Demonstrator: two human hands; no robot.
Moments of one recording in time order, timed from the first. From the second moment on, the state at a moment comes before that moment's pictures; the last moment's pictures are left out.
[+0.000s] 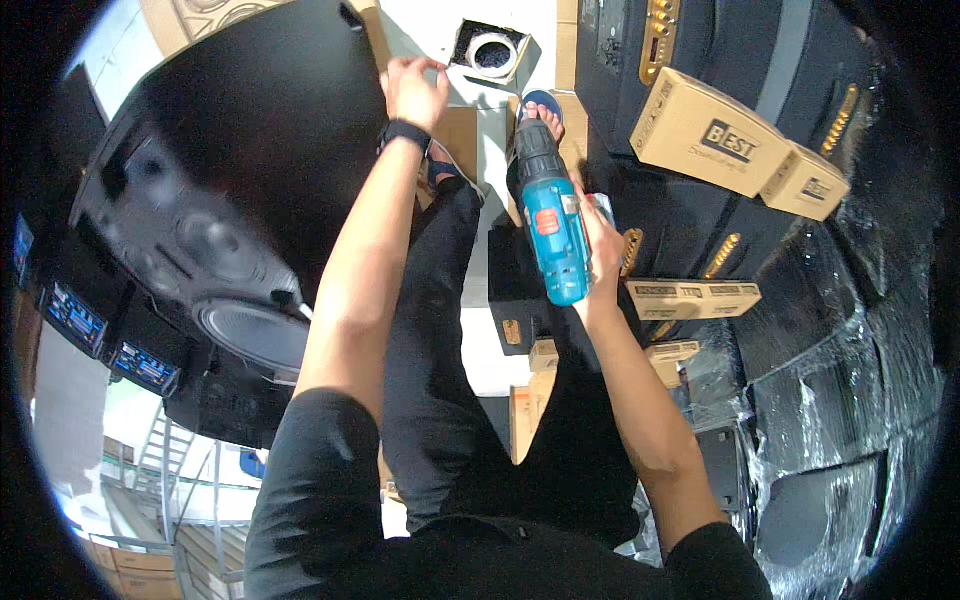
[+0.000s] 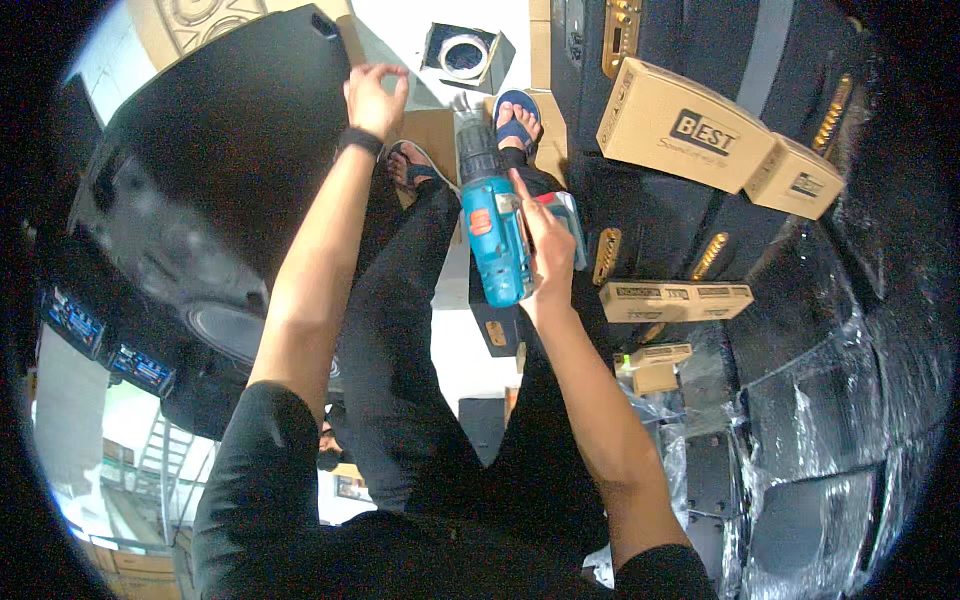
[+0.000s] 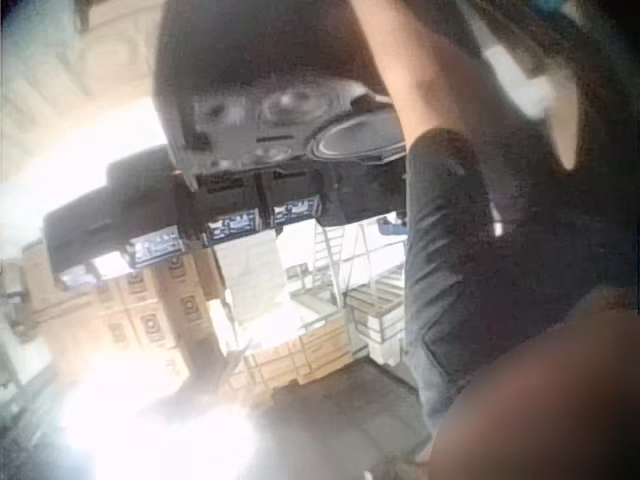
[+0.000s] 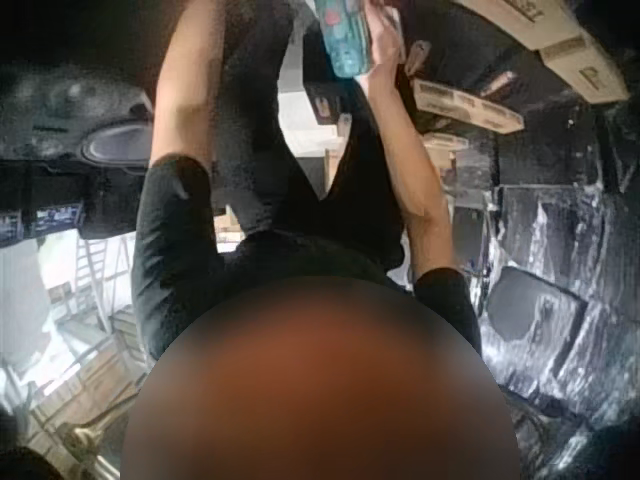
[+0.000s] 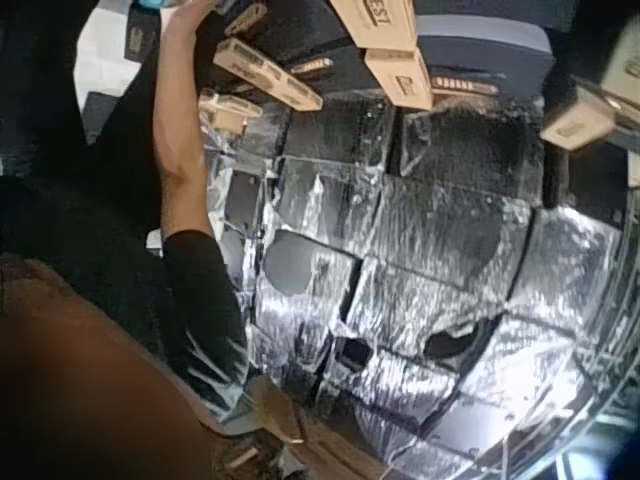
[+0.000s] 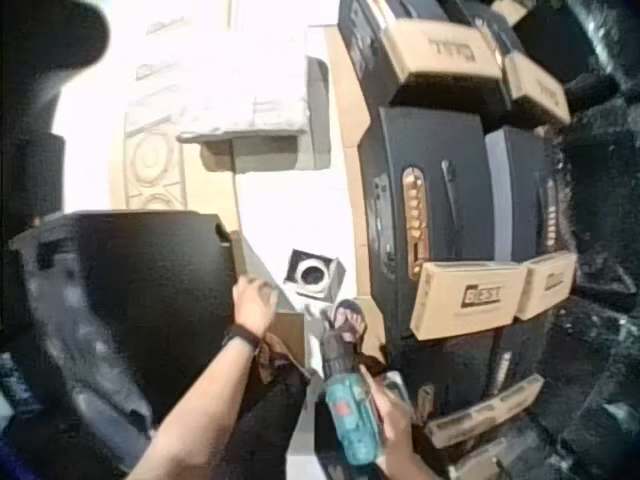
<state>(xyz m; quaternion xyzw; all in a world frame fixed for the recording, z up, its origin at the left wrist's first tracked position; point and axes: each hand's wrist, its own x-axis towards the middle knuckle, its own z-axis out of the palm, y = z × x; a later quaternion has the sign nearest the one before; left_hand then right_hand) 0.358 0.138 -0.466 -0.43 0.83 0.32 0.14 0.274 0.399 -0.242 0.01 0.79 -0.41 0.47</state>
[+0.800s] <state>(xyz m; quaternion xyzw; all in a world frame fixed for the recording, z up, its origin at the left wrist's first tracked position) 0.296 0.145 -0.620 -0.29 0.94 0.07 0.19 0.260 0.456 -0.349 0.01 0.78 -0.44 0.45</state>
